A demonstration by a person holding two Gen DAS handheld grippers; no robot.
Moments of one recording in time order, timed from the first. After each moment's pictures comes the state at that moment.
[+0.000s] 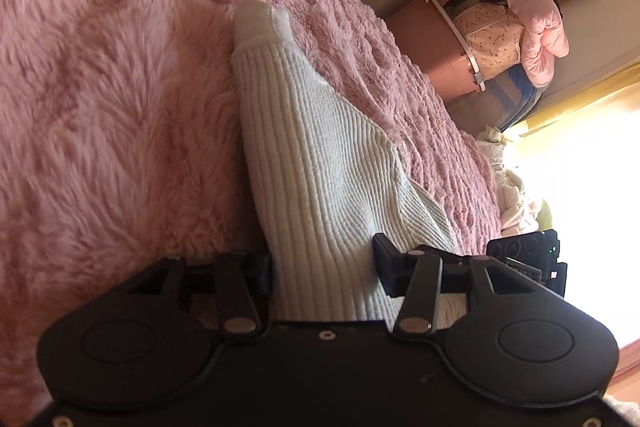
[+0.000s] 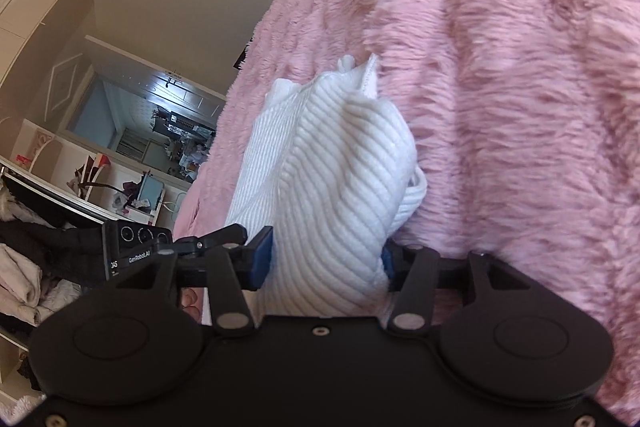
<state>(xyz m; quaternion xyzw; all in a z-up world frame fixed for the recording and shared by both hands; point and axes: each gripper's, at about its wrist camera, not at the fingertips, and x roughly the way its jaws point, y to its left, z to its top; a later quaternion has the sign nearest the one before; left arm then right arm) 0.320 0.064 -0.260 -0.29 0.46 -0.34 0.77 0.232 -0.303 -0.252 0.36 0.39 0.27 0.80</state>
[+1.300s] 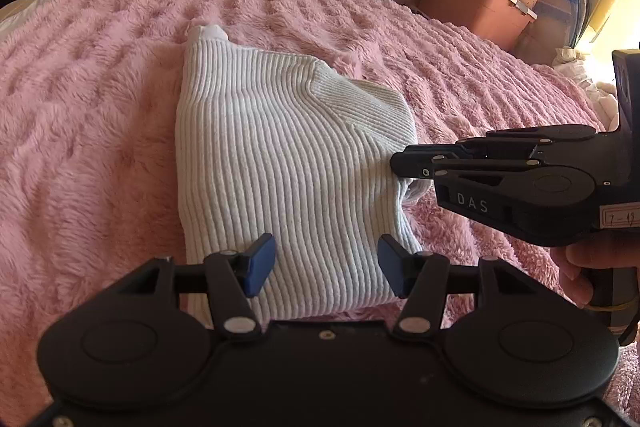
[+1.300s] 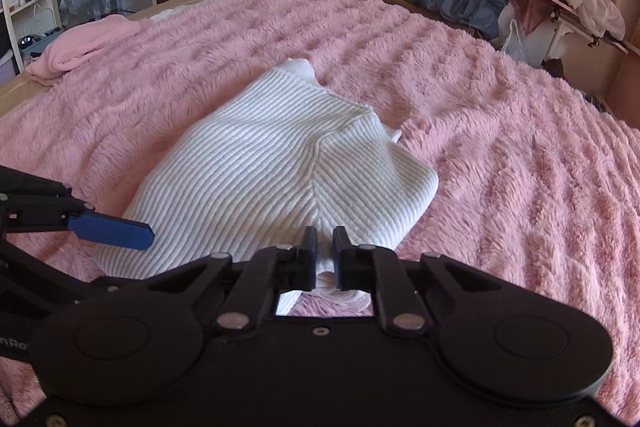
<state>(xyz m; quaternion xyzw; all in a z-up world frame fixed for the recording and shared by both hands) 0.141 -0.044 -0.200 -0.06 0.41 -0.22 0.88 0.132 -0.190 -0.167 -0.11 0.35 0.11 0.92</state>
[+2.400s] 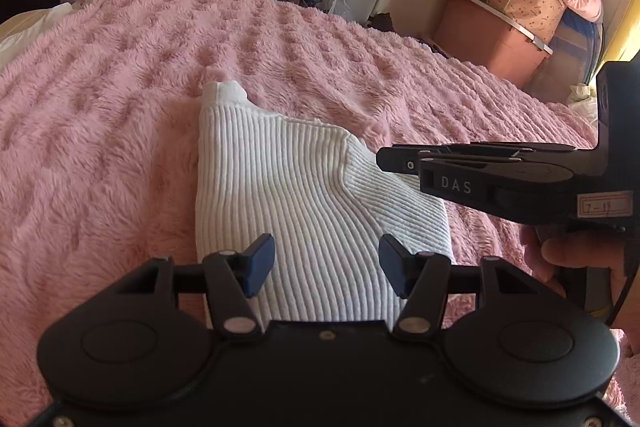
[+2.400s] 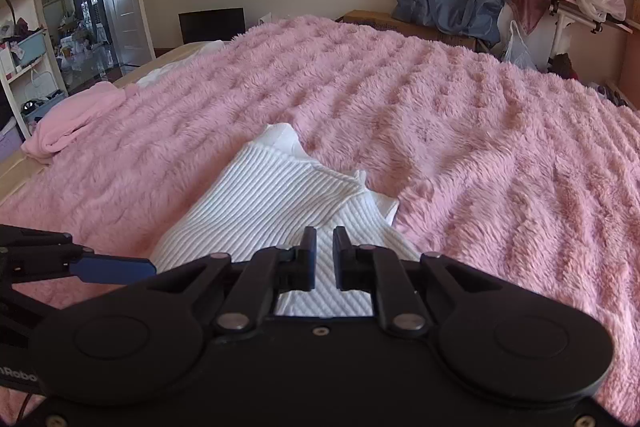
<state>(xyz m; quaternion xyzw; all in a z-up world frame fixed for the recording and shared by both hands) 0.219 -0.036 -0.179 -0.08 0.38 -0.20 0.90 0.216 -0.201 -0.149 -0.04 0.31 0.13 0.94</state>
